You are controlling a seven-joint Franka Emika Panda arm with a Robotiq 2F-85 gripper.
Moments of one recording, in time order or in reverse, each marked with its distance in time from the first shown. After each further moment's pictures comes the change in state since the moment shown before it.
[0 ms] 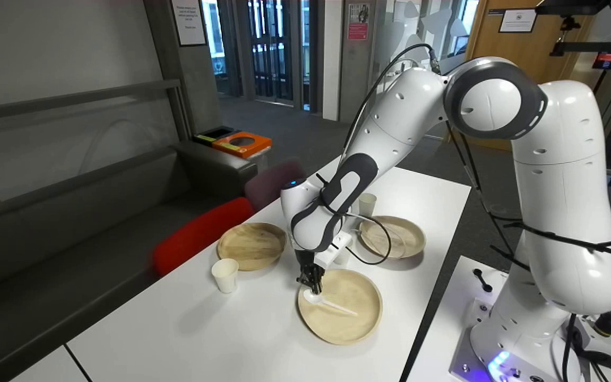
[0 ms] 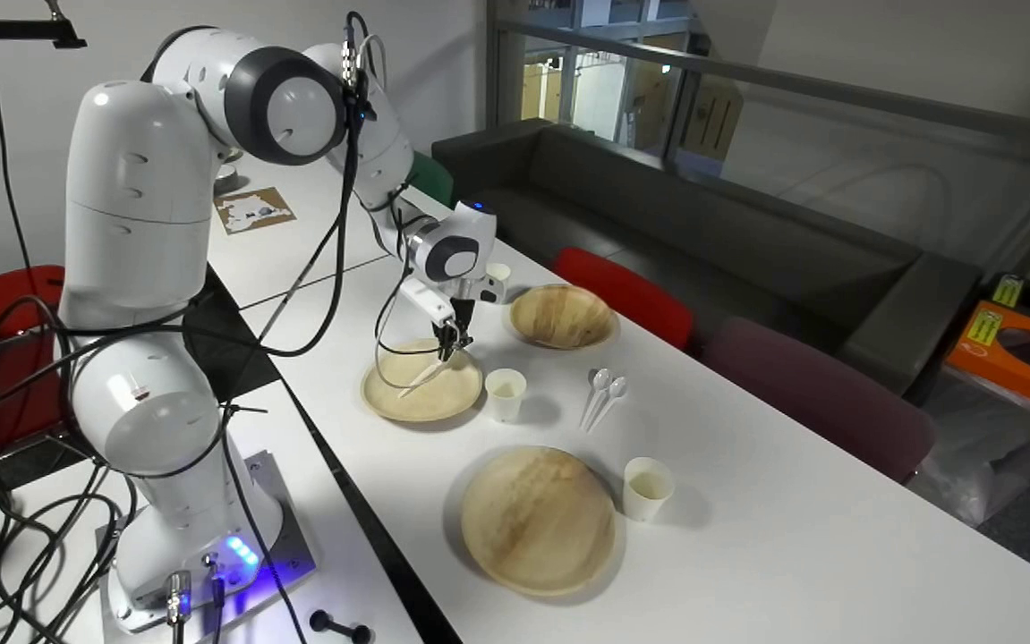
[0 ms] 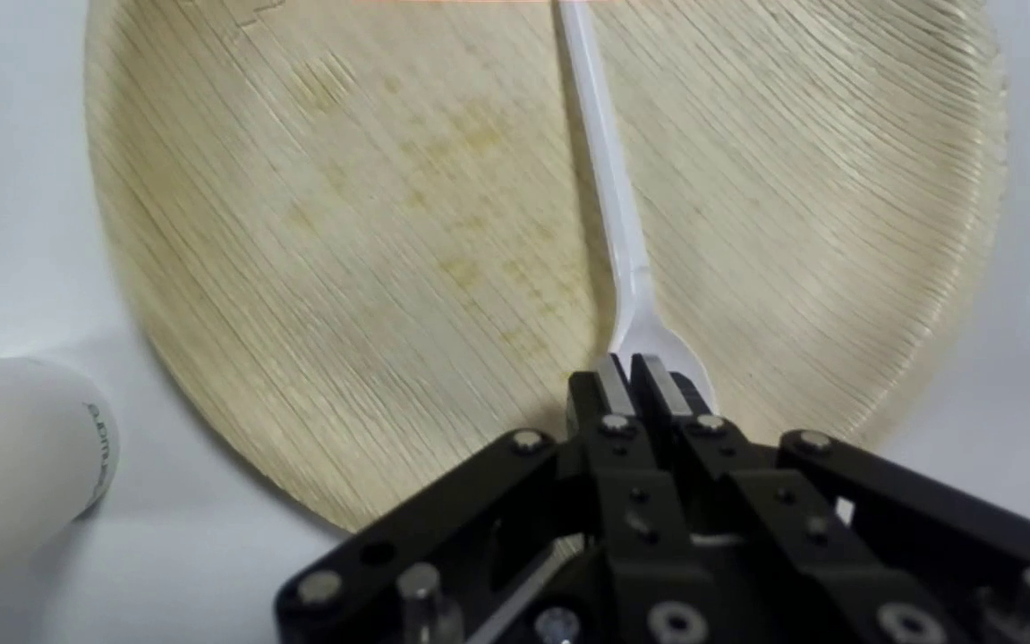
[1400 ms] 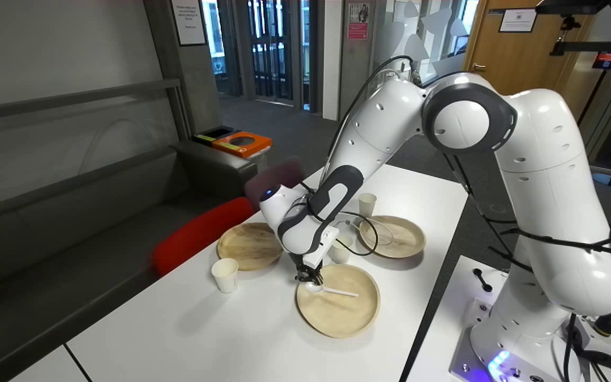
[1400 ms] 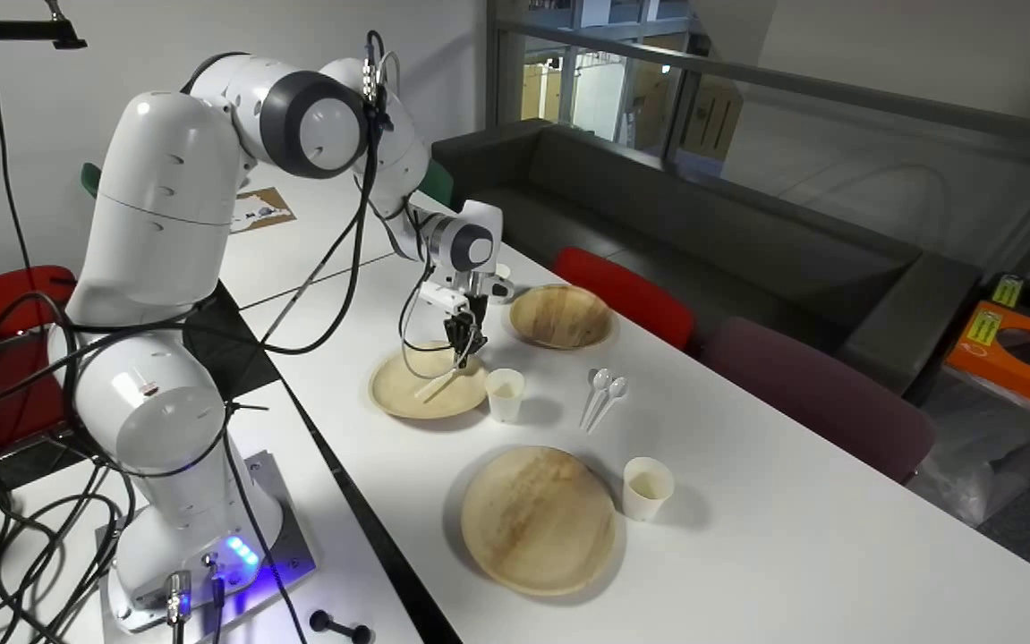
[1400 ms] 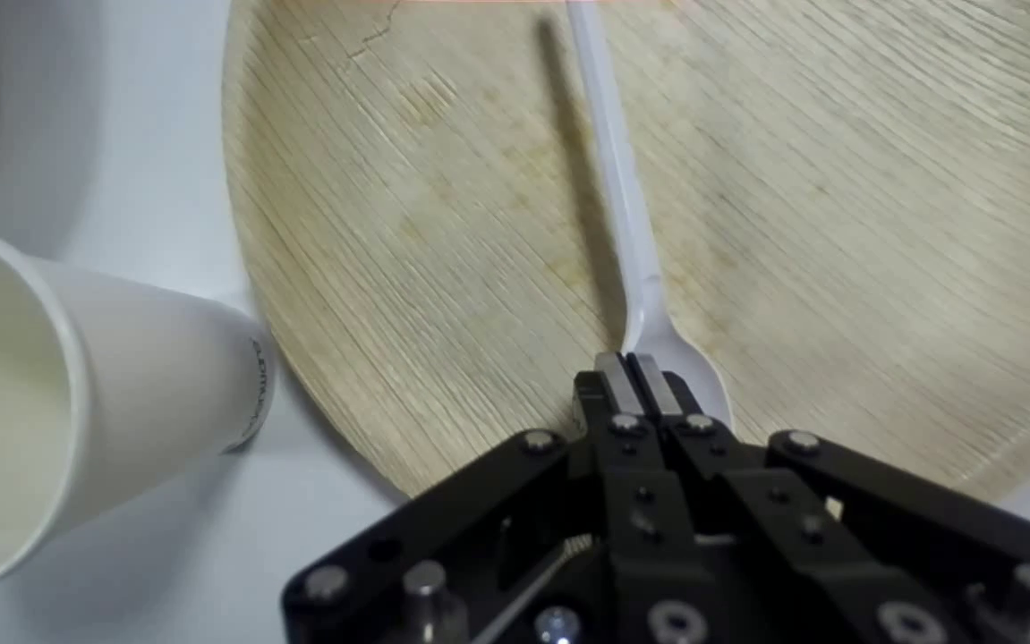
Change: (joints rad) arm 0.073 0.118 -0.068 0.188 -0.228 -0.213 0.183
